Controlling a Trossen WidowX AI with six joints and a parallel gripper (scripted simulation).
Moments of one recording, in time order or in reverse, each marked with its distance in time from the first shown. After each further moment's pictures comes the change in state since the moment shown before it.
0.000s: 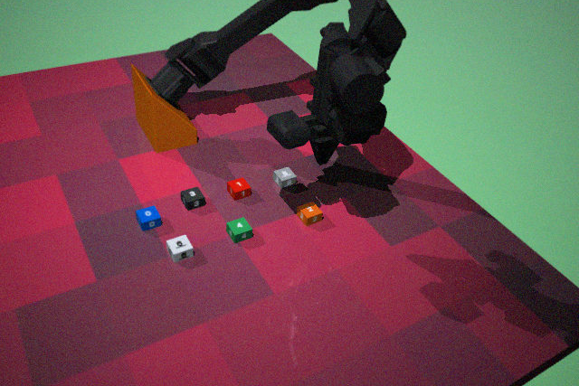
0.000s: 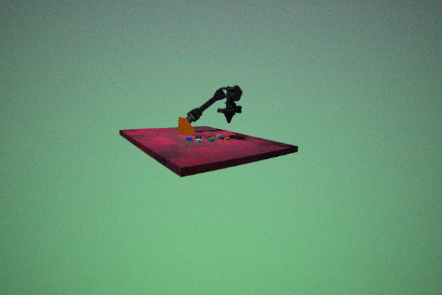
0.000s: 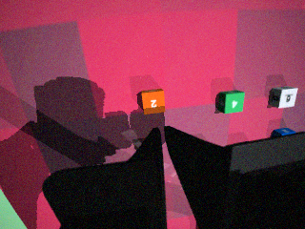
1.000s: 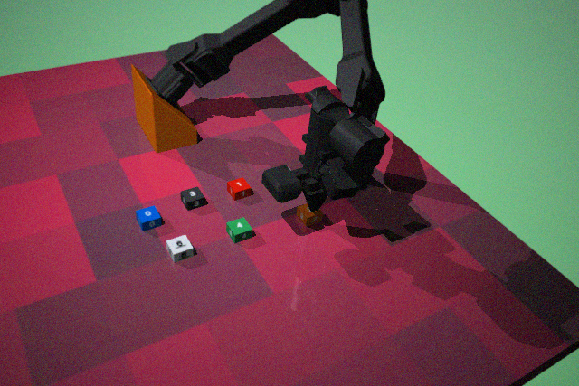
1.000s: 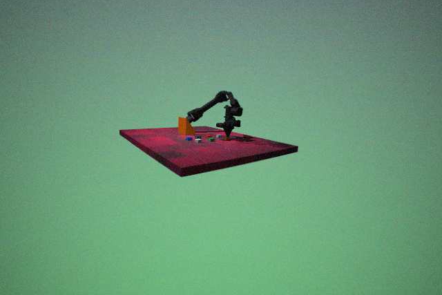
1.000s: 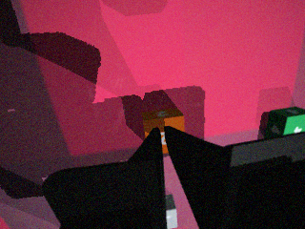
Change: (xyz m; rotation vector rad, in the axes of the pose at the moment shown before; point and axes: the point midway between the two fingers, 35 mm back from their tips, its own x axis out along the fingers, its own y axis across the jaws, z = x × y) arm 0.098 0.001 0.001 0.007 0.002 0.007
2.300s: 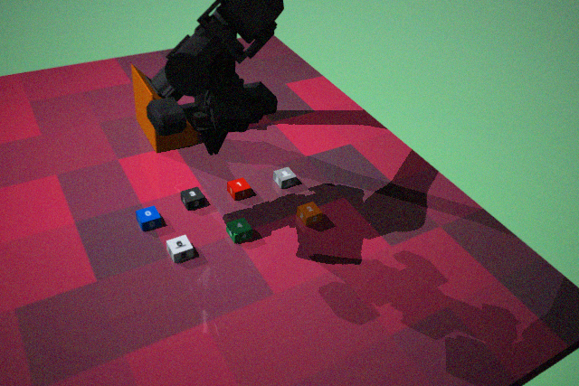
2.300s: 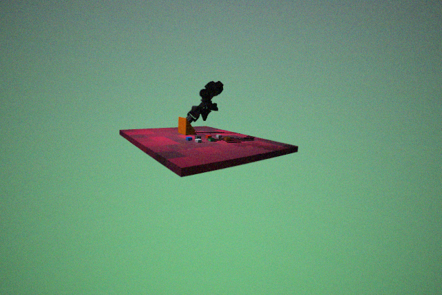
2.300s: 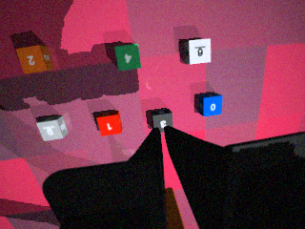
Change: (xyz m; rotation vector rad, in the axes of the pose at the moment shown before) arm -0.109 -0.153 -0.084 0.014 -0.003 -0.030
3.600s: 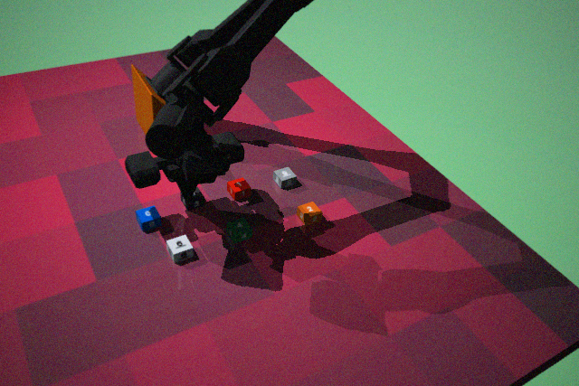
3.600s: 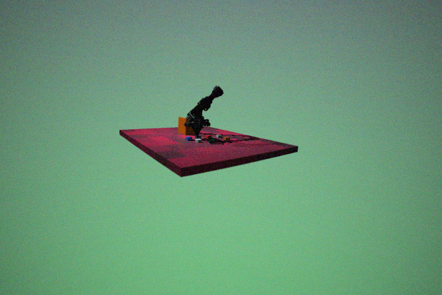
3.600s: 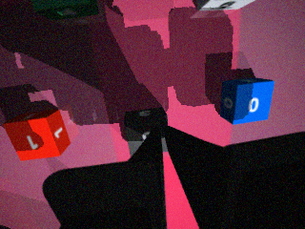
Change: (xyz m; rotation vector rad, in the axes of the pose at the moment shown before) arm 0.115 -0.027 -0.042 -0.012 0.007 0.019
